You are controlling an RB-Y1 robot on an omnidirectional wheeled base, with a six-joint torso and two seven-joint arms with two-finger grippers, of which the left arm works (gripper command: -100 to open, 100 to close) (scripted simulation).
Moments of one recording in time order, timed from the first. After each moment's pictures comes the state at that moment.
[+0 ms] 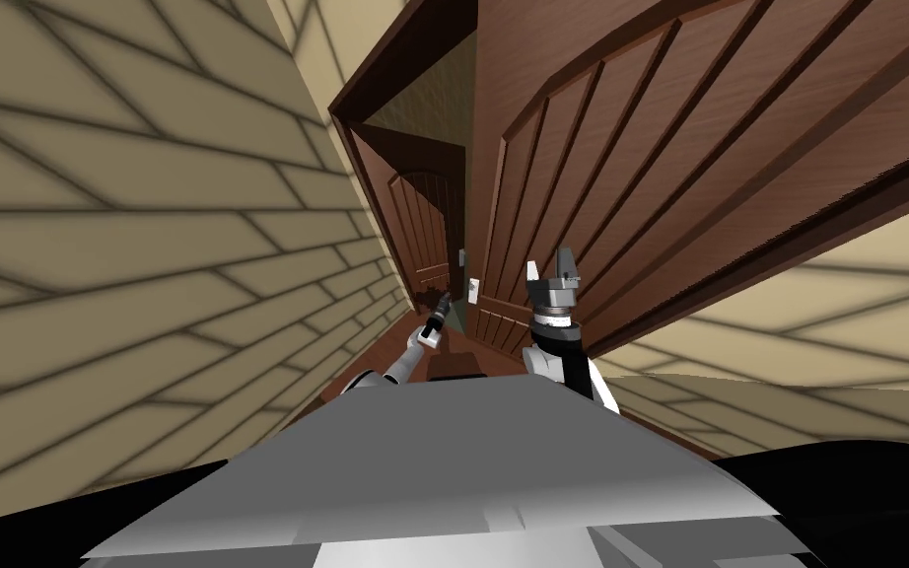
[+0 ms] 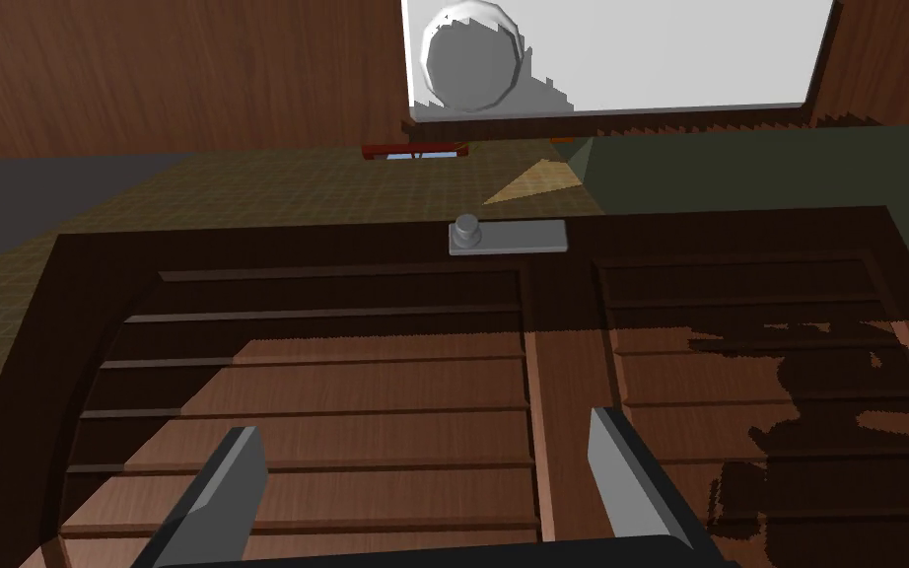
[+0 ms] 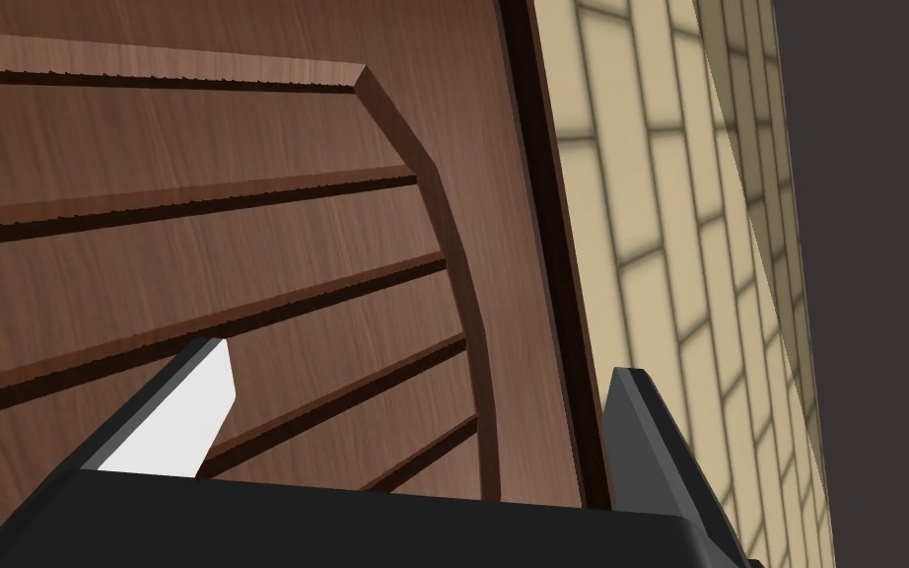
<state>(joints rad) -0.40 0.01 -0.29 -0.81 -0.05 -0.47 0.18</state>
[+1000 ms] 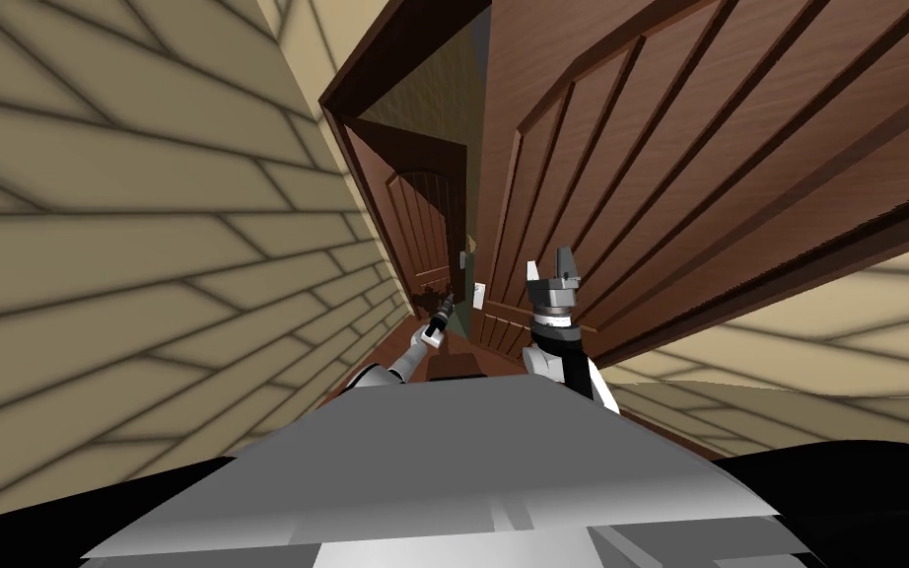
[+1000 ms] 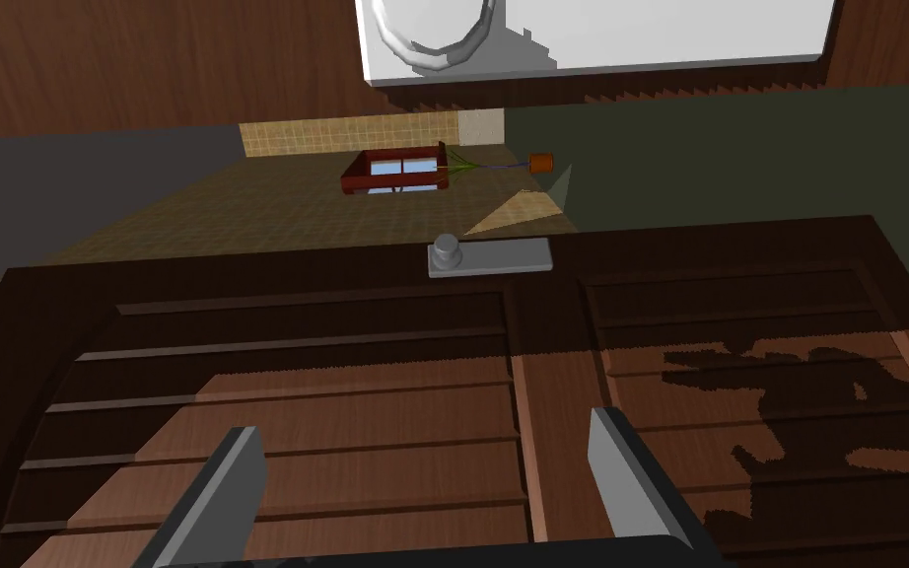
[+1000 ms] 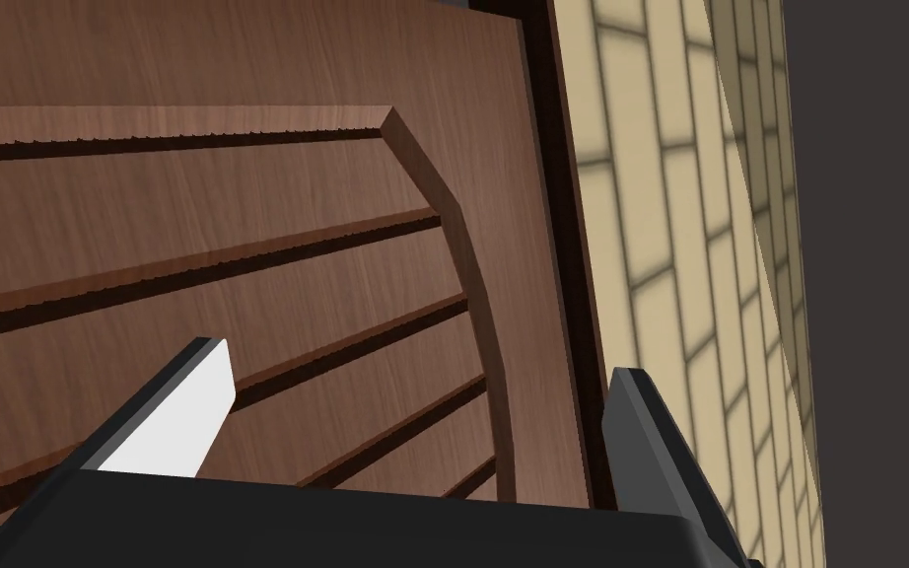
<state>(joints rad) -0.46 -0.01 -0.31 -0.71 -0.06 -0.46 0.19</state>
